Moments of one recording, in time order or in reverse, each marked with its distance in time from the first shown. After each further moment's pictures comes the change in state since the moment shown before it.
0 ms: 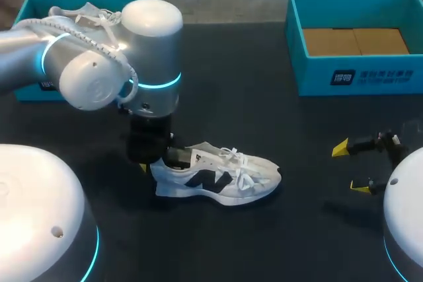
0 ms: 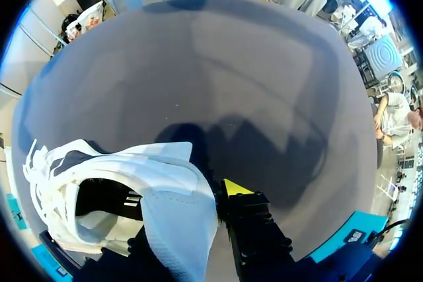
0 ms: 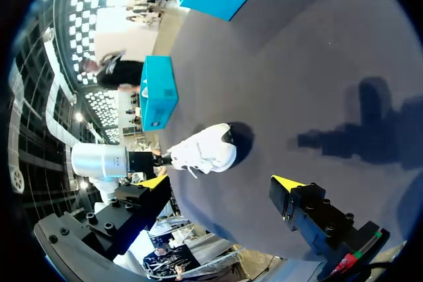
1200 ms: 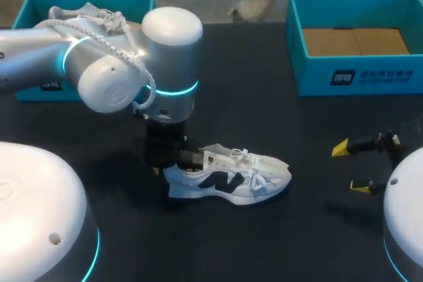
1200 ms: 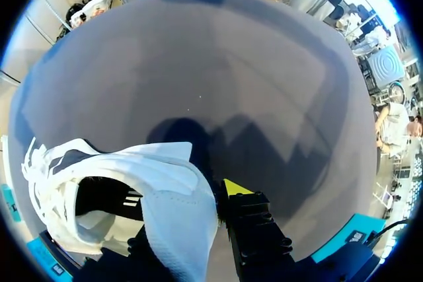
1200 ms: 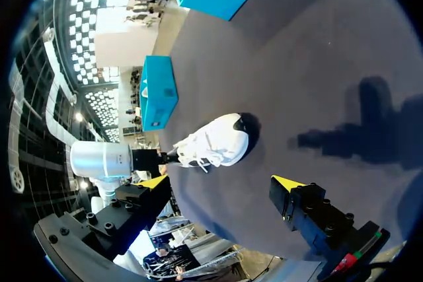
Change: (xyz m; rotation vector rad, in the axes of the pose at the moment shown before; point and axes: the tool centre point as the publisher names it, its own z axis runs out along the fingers) left arm -0.025 0.008 0.009 -0.018 0.019 -0.048; right arm 0.000 0.000 0.000 0.000 0.000 0.000
